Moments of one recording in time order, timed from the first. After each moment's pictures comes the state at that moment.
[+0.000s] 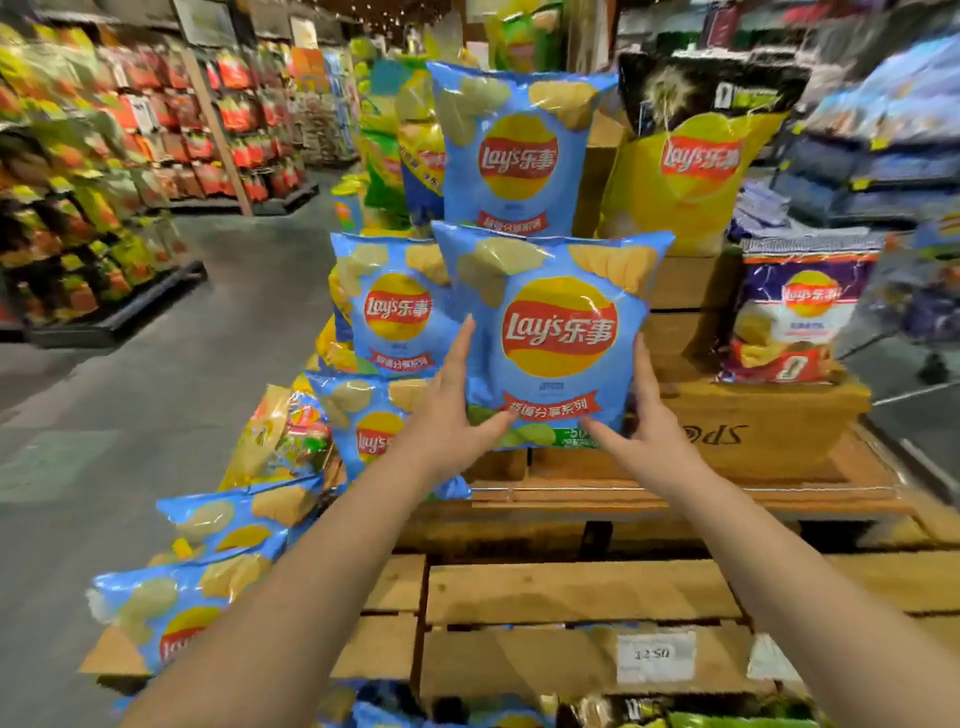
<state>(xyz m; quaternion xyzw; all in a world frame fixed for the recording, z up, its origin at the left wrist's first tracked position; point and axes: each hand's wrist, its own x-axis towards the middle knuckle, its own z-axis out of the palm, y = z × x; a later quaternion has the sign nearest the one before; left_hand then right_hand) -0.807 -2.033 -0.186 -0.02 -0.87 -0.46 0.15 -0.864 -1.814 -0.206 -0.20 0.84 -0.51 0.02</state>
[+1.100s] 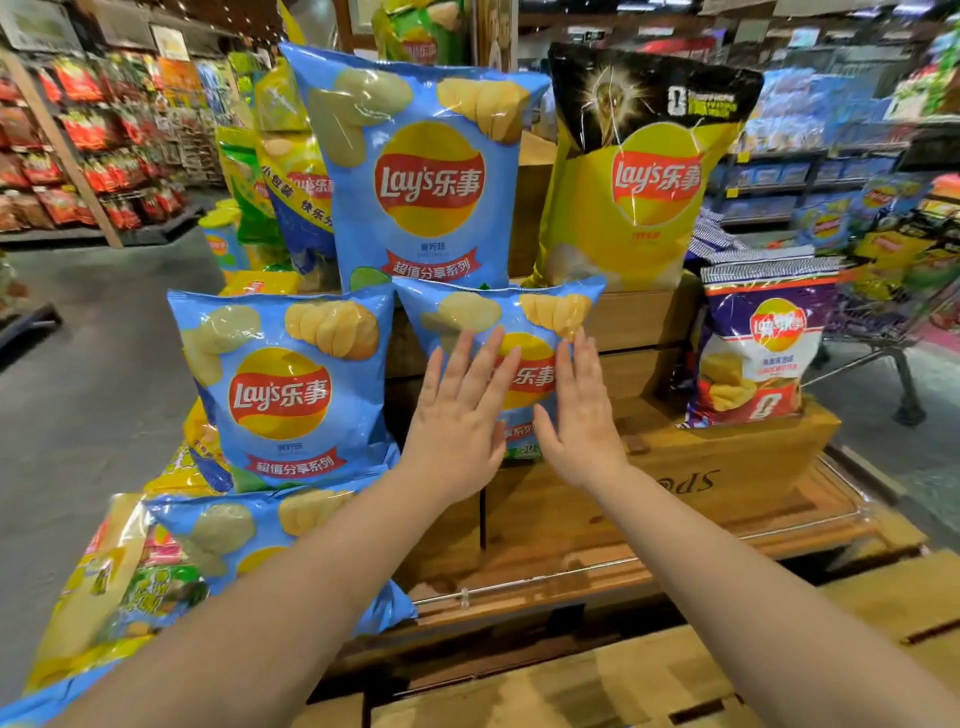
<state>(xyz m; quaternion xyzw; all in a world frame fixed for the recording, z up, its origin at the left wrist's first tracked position) -0.998 -2.022 -0.230 -0.20 -0.91 -0.02 0.35 -1.027 -1.854 -0.248 -0.18 0.91 -0.27 -0.24</state>
